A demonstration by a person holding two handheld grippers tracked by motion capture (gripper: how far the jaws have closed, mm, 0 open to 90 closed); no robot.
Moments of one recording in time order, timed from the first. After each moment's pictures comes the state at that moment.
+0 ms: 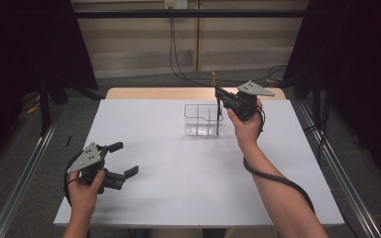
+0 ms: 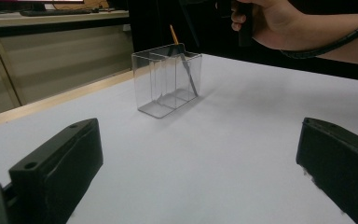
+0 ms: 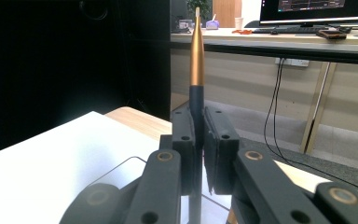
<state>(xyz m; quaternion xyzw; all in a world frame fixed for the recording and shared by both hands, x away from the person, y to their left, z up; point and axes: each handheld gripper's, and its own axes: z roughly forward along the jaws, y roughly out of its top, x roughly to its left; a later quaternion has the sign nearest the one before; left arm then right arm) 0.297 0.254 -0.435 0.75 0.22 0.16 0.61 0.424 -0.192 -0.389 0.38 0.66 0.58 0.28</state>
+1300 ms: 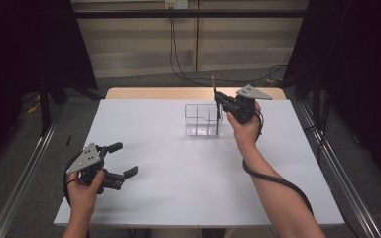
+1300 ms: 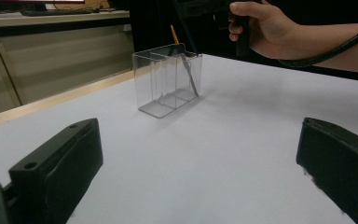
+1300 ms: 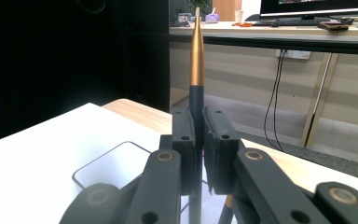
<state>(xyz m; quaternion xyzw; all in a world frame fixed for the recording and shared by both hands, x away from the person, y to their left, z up) 0.296 0.255 -0.435 0.75 0.22 0.16 0.60 0.428 -0.194 -0.407 0.39 0.66 0.58 0.28</state>
